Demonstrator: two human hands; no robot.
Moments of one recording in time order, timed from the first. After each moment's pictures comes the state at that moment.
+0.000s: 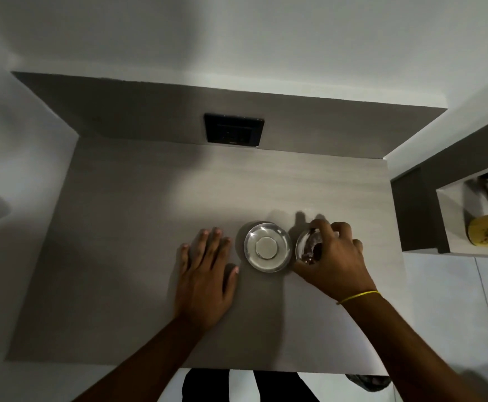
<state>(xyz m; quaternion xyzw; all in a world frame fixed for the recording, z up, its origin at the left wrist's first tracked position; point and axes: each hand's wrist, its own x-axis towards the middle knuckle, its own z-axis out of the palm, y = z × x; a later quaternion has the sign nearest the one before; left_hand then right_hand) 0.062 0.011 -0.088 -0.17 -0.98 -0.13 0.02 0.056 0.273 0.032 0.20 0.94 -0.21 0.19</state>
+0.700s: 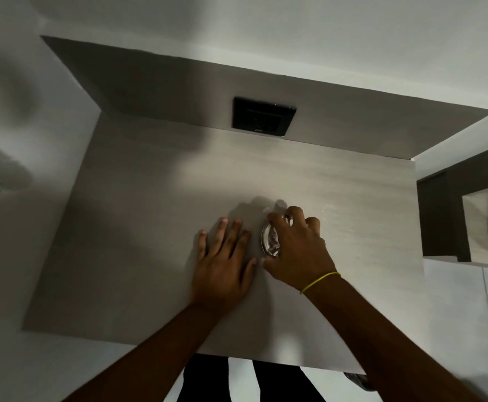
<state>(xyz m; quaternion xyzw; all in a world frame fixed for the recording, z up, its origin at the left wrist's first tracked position) 0.061 0.008 -0.095 -0.18 -0.97 -0.15 0.01 0.028 0.187 0.014 0.04 0.97 -0.14 0.21</state>
